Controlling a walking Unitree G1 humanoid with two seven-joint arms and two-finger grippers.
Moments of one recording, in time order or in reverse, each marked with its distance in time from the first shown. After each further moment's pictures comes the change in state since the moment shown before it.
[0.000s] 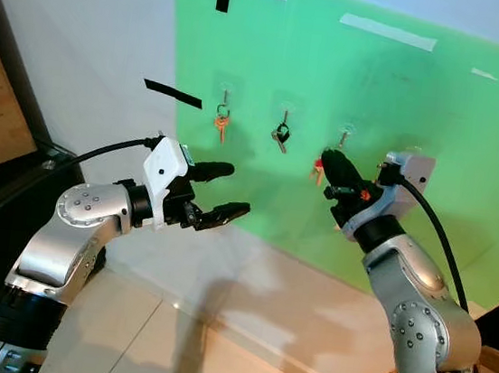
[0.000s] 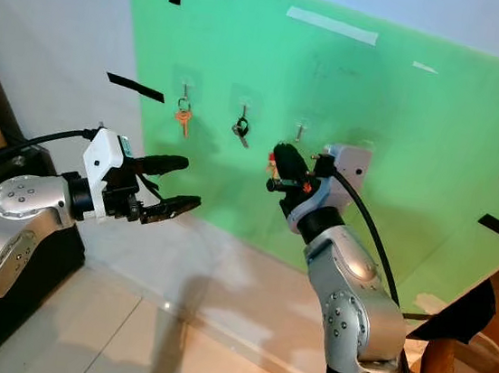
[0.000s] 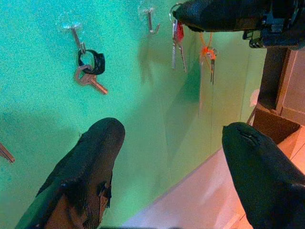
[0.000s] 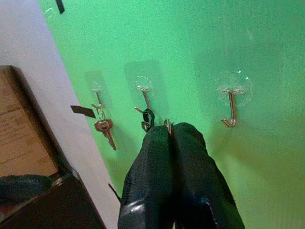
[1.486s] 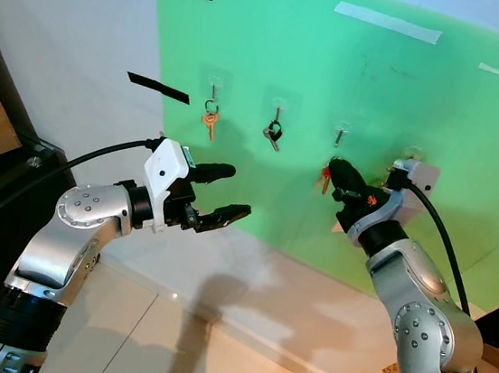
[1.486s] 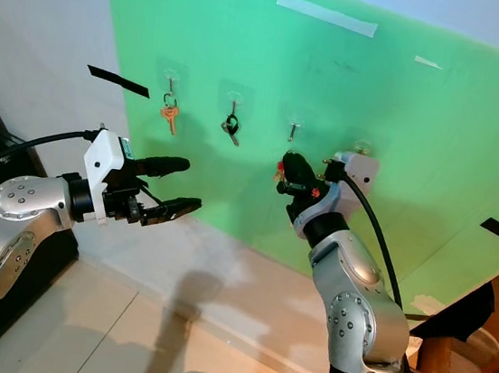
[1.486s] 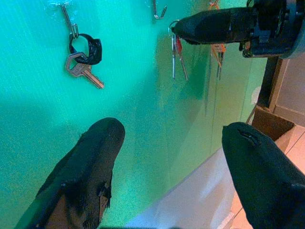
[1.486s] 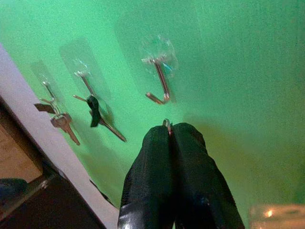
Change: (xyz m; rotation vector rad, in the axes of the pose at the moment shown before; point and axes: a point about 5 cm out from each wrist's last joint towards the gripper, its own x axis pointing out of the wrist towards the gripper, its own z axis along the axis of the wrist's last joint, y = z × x) left arm 0.000 -0.002 0.001 0.005 0.000 -0.013; right arm -0.003 -0.013 -0.006 0.069 0.017 -0.067
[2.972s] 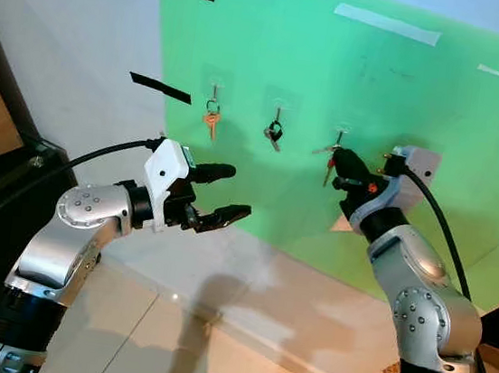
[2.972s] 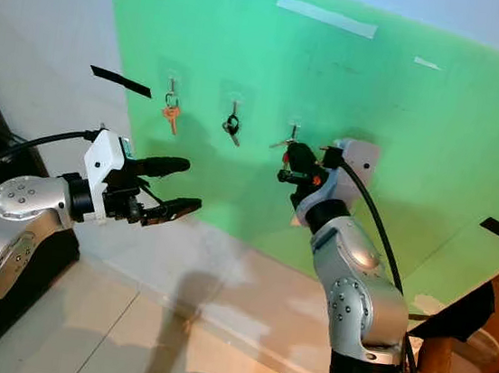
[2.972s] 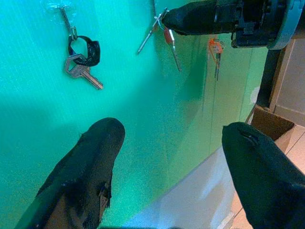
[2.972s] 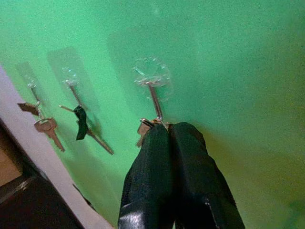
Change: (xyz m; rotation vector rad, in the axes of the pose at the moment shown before) left arm 0.000 0.000 0.000 0.001 0.000 -0.001; right arm 0.012 -0.001 0.006 -0.086 0.010 -0.046
